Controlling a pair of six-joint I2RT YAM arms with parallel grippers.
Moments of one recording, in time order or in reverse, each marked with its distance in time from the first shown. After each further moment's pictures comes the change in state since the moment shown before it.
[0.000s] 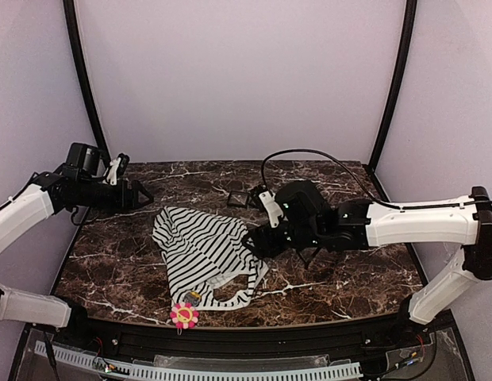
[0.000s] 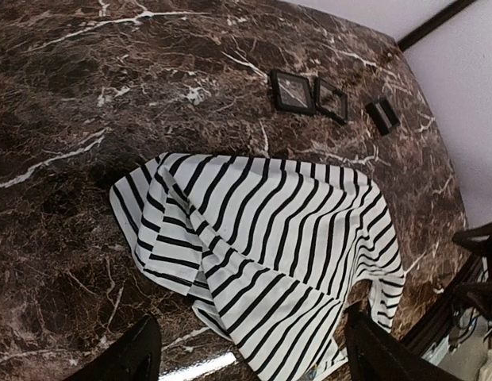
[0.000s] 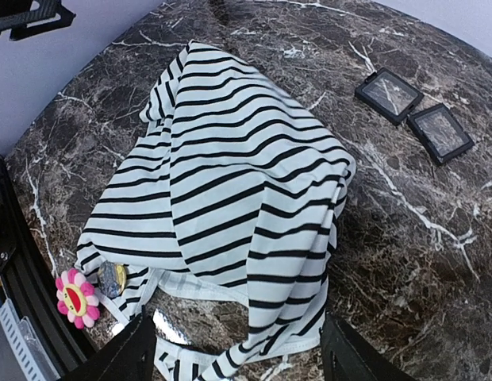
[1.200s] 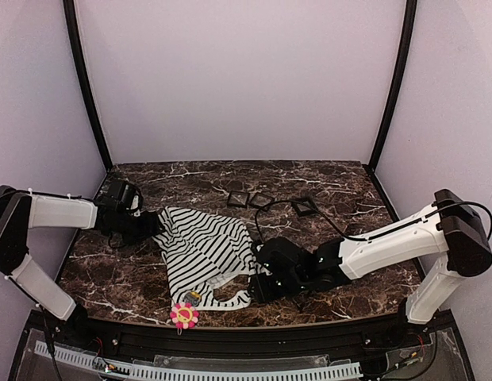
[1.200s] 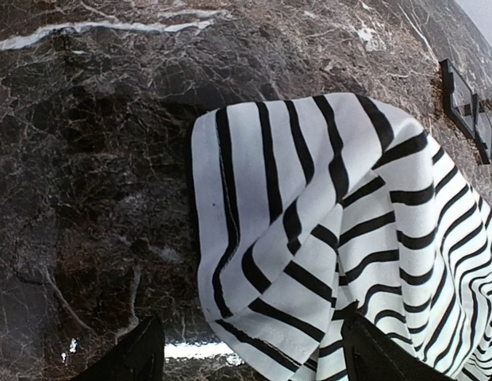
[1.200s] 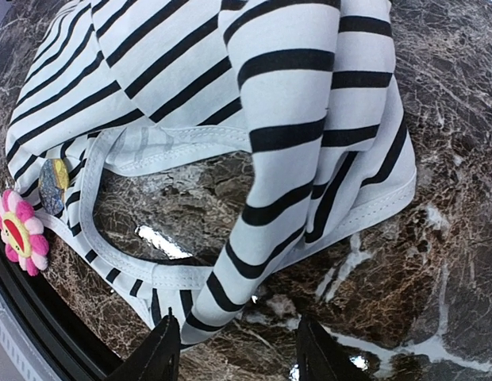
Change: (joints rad) left arm -0.039 0.340 -0.256 0.440 -0.208 -0.283; right arm 0.147 0.130 -0.185 0.031 0.007 0.370
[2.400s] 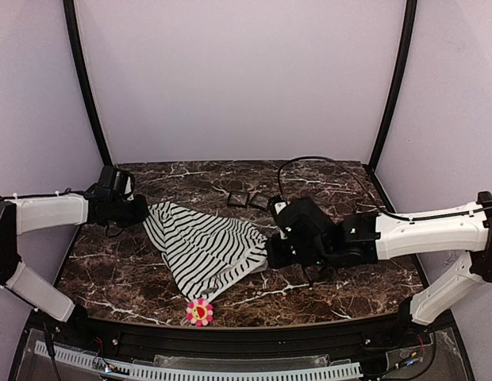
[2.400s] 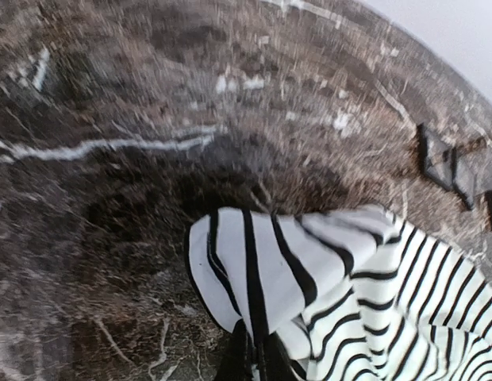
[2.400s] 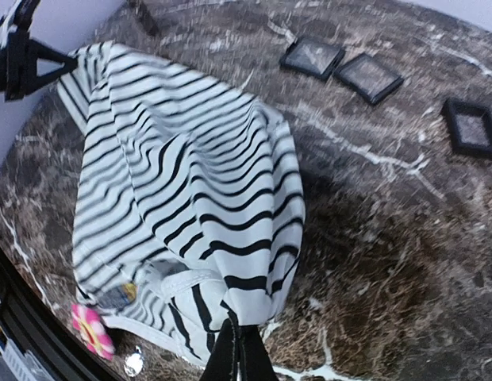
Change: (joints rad) left arm 0.018 -0.055 0.056 0.022 -0.129 0.051; right arm -0.037 -0.192 0.093 -0.124 0.222 -0.069
